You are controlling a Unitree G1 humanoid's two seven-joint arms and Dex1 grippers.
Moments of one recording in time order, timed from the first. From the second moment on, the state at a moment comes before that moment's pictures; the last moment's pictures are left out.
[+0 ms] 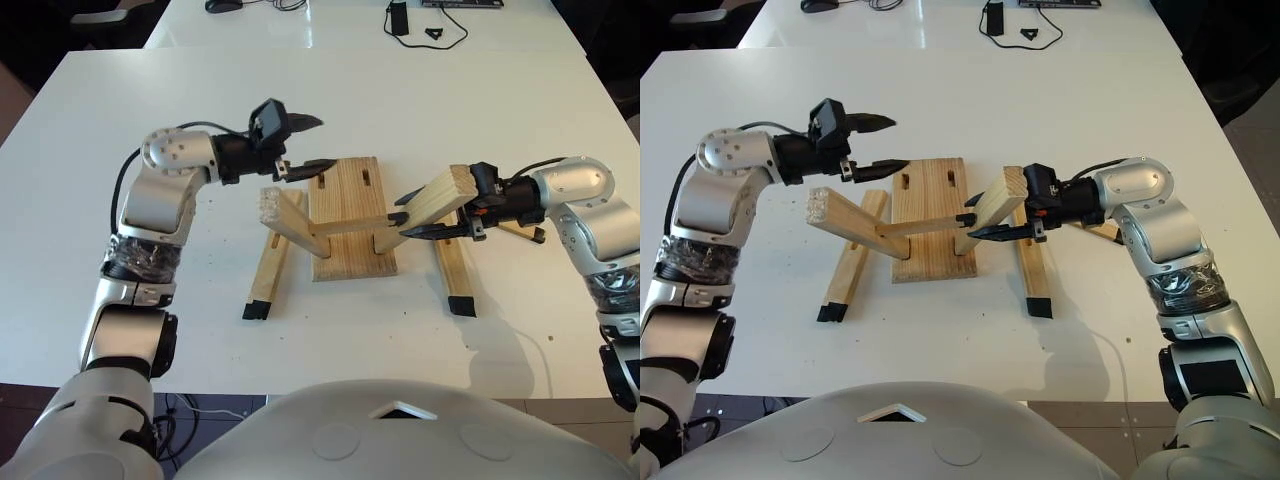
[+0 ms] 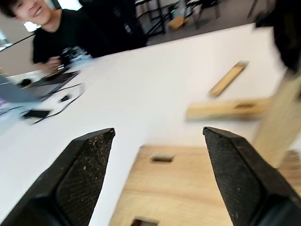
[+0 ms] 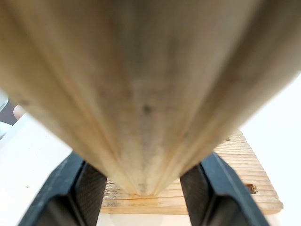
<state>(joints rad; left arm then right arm) -0.57 0.54 -0.16 0.07 -0.36 0.29 -1.16 -0.37 -0.75 0.26 -0.01 0.49 0.13 1.37</state>
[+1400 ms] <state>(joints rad) -0.71 0.46 -0.09 0.19 -0.59 0.52 -1.24 -0.44 -0.72 0.32 0.05 0.49 0.10 1.38</state>
